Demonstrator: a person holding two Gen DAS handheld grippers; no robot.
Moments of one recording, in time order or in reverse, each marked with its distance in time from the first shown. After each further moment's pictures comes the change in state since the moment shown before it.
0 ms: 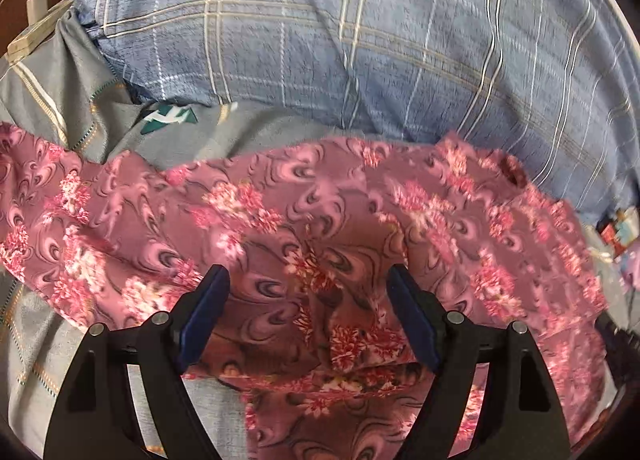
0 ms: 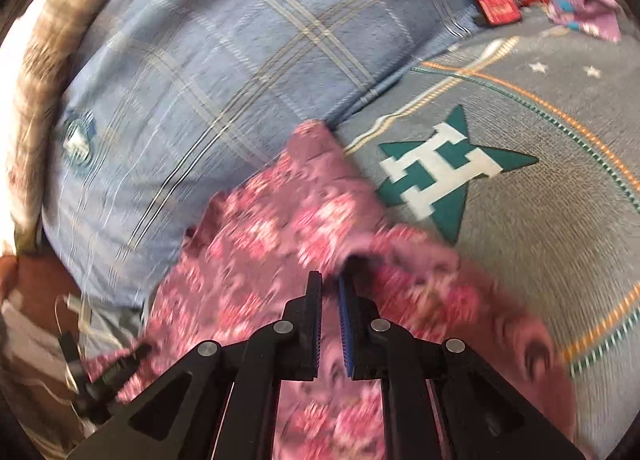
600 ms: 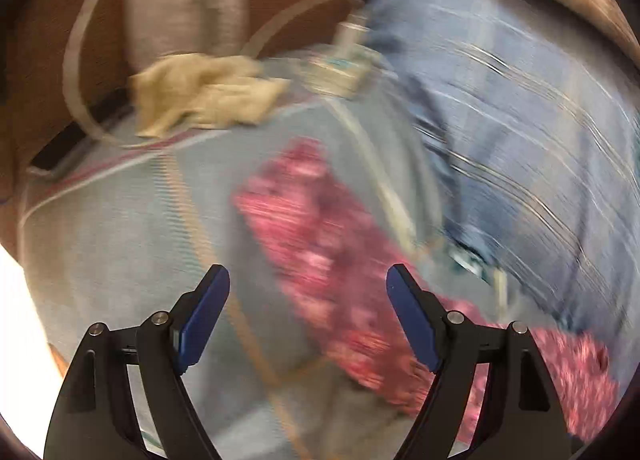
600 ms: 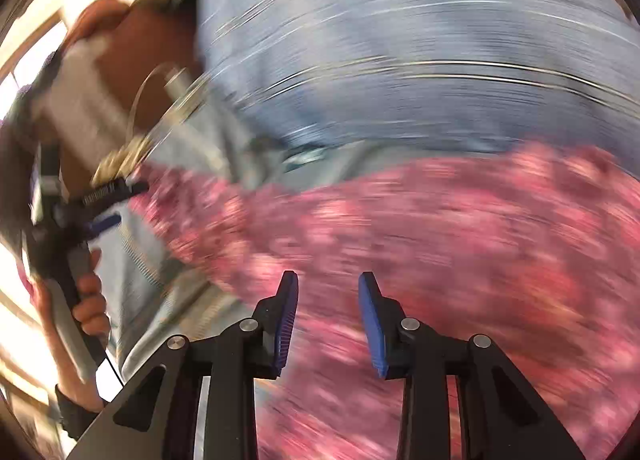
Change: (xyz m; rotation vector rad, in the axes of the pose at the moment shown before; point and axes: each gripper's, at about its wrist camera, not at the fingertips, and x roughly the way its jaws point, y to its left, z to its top) left arm -0.125 0.262 0.011 -0.478 -0.270 0.422; right arm 0.117 0.329 -0.153 -0.728 0.324 0.315
